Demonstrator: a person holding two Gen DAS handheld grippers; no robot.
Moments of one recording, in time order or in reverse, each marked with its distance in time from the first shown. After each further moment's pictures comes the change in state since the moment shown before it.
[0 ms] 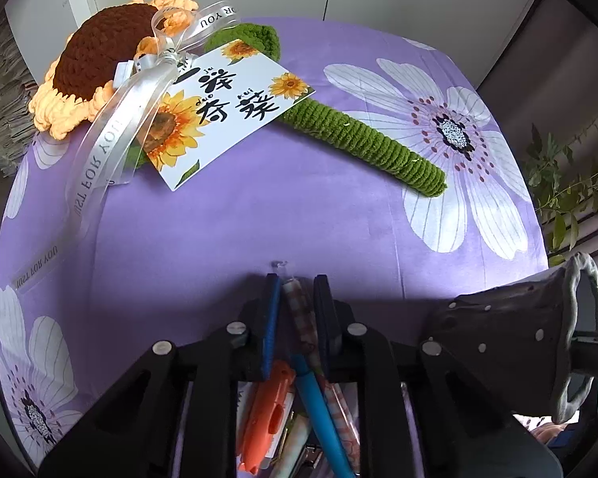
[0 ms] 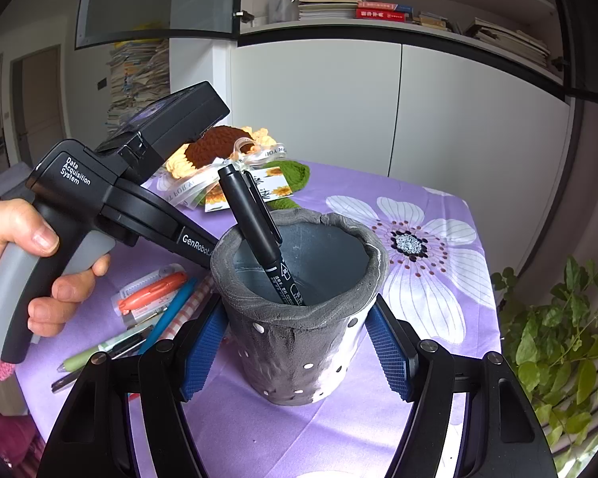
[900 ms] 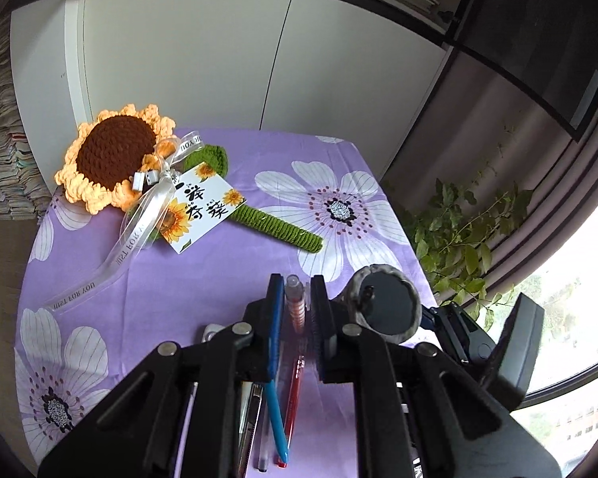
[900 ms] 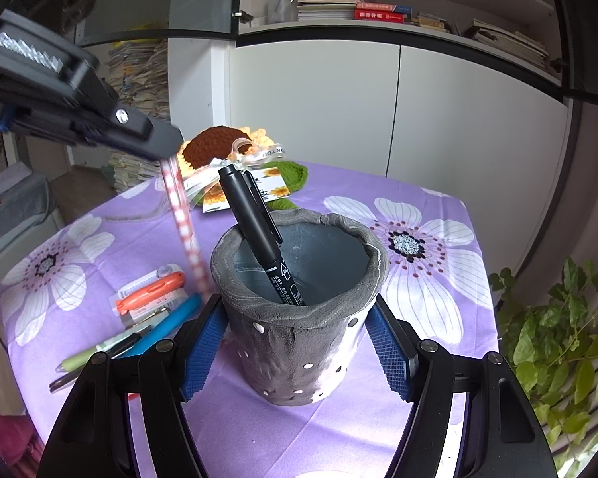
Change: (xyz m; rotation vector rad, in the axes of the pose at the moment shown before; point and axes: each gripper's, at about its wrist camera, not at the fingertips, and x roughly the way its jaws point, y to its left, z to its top) left arm -0.149 -0.015 -0.027 0.062 -0.294 -0.205; right arm -0.001 -0.001 0.000 -0.002 -0.002 -0.006
